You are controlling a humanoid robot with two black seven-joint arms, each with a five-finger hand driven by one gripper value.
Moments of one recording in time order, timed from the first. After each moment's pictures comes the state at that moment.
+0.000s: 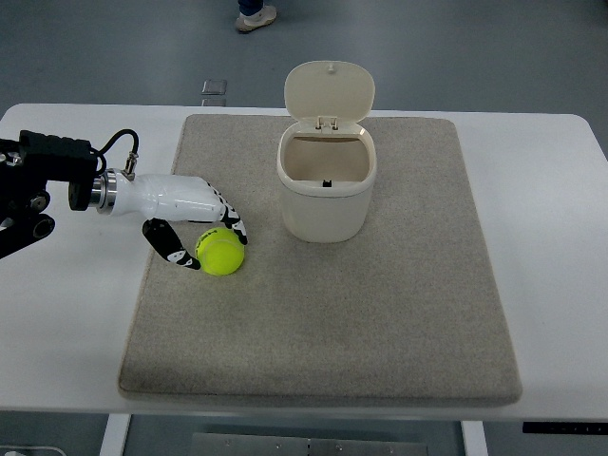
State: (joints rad) left arm -1.02 0.76 -0.23 -1.29 1.79 -0.23 -0.51; right arm 0.01 0.00 0.01 0.22 0.09 -0.14 0.26
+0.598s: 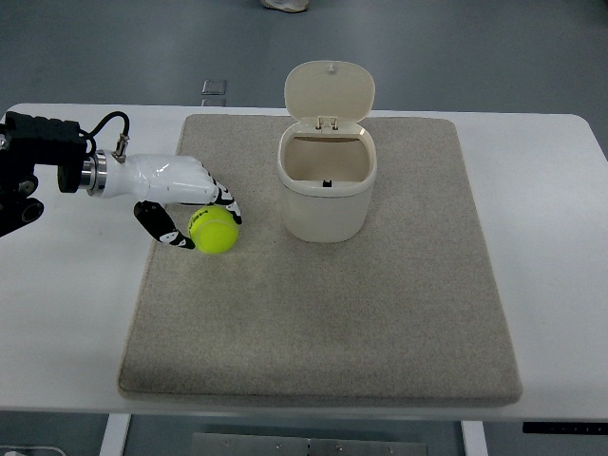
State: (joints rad) left arm -1.10 0.80 -0.21 -1.30 1.81 -0.19 -0.52; right arm 0.01 0.00 0.01 0.22 0.09 -0.14 0.26
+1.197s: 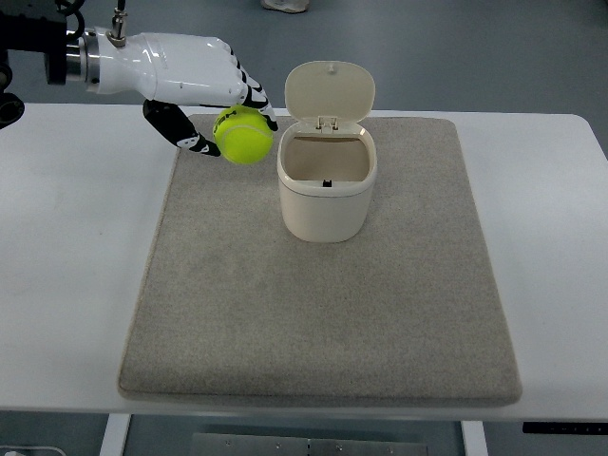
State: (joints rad) left arm -1.43 0.81 -0.20 -1.40 1.81 -0.20 -0.53; right arm 0.01 0.00 0.01 0.22 0.09 -0.14 0.26
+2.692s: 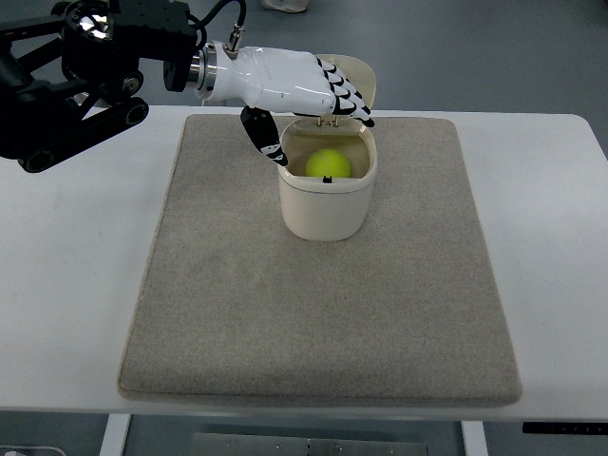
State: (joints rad) left arm -1.42 0.49 -0.20 -1.14 1.83 -0.19 -0.52; right arm 0.01 0.00 0.01 0.22 0.09 -0.14 0.26
